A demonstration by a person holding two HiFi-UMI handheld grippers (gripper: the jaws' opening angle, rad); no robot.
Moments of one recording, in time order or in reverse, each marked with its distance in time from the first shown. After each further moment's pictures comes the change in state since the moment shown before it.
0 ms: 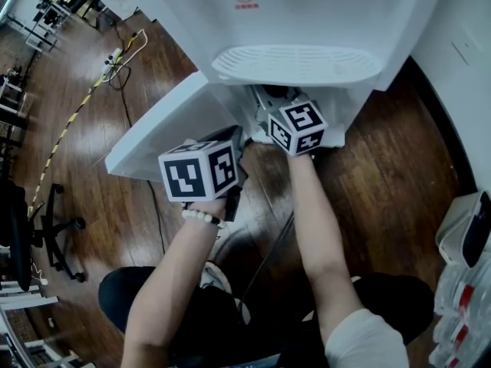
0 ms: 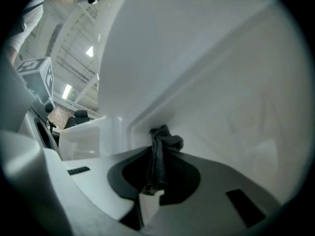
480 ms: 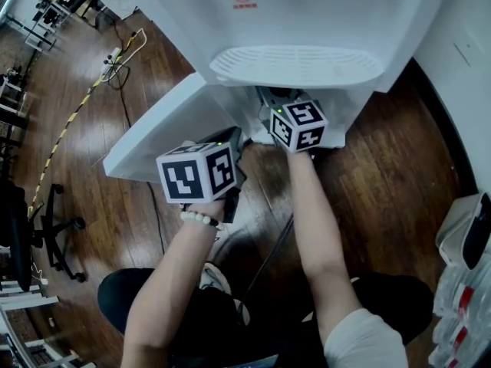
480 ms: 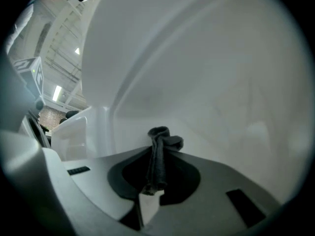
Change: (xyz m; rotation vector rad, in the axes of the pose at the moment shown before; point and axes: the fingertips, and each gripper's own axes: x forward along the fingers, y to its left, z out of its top) left arm 0.003 0.004 -0.002 -0.010 0.010 0.004; right arm 0.002 -0.024 -0.025 0.072 0.054 -0.065
